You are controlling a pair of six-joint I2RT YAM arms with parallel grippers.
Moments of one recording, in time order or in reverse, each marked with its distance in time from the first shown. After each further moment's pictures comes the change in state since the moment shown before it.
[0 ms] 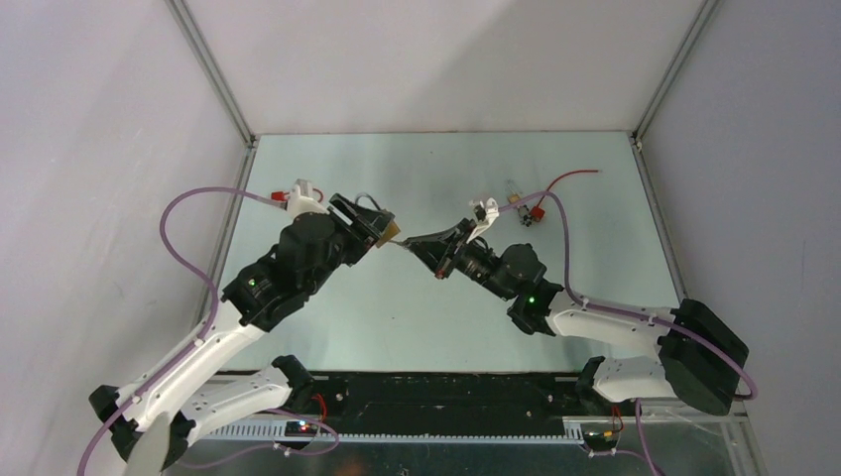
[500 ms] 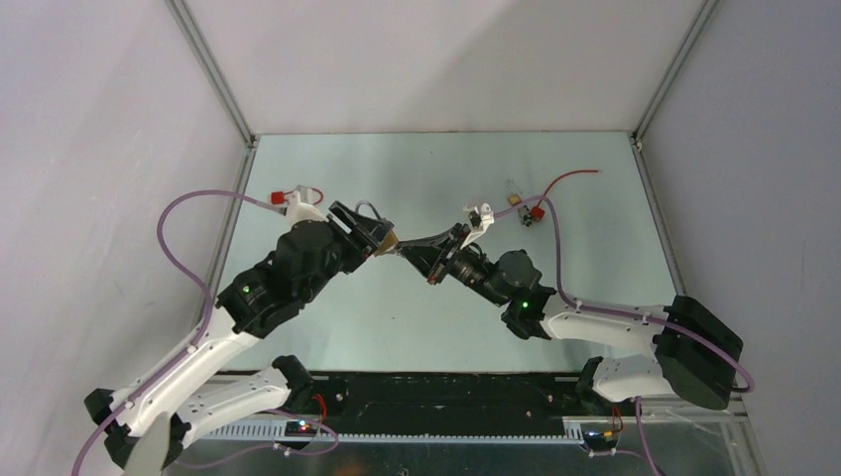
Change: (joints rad) left arm -0.037 -0.031 -0.009 -0.051 -0.012 0.016; right arm 0.048 0.026 0.012 0.068 0.024 -0.010
